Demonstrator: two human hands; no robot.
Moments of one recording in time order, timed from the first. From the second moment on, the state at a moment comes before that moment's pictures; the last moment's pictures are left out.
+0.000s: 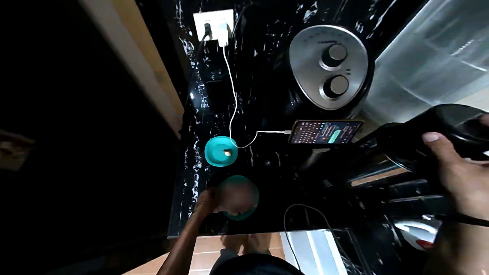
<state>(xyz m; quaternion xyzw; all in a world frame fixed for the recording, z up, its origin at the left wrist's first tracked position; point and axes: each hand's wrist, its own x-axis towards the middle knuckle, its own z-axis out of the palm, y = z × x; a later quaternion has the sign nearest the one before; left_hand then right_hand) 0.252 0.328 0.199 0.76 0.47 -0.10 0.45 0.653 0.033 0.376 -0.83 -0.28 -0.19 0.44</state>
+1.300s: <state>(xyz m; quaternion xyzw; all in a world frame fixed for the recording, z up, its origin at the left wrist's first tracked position) 0.548 0.120 0.356 0.90 -0.08 -0.03 0.42 0.687 0.064 0.509 -0.88 -0.43 0.17 0.09</state>
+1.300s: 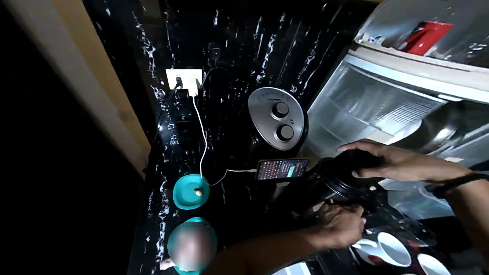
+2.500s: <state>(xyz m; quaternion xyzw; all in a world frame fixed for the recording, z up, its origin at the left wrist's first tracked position) 0.593 0.149 0.327 0.90 -0.16 0.05 0.41 0.735 0.070 0.533 -0.87 -0.40 0.27 0.09</state>
